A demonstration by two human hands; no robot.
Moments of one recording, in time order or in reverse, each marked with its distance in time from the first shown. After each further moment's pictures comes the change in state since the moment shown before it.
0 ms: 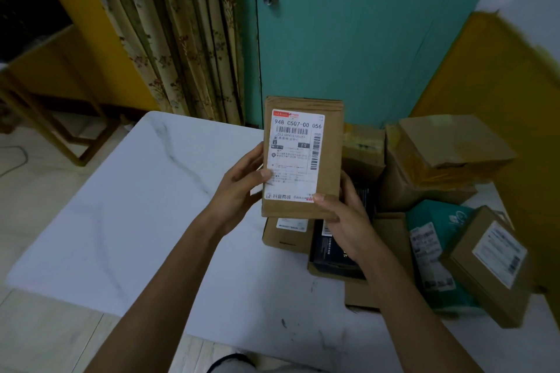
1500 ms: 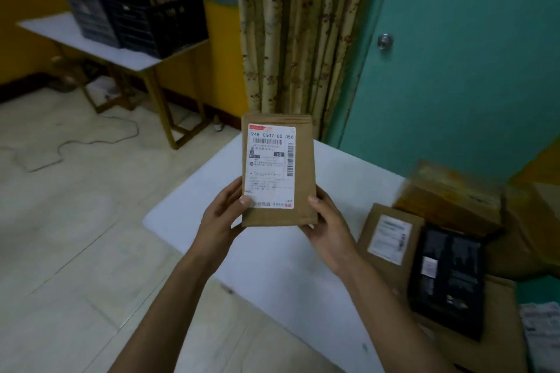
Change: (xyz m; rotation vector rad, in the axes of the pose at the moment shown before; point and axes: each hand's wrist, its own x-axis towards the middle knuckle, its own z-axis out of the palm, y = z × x) left_hand -0.183 0.015 -0.169 -0.032 0.537 0.123; right_hand -0.007 0.085 0.220 0.008 -0.305 0.198
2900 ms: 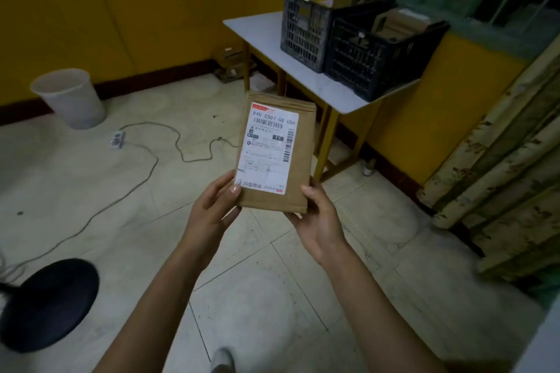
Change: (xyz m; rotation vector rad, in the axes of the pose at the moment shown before) left_hand 0.294 0.189 -0.665 -0.044 0.483 0.148; right_hand 0.504 0.224 0.612 0.085 -0.321 0.244
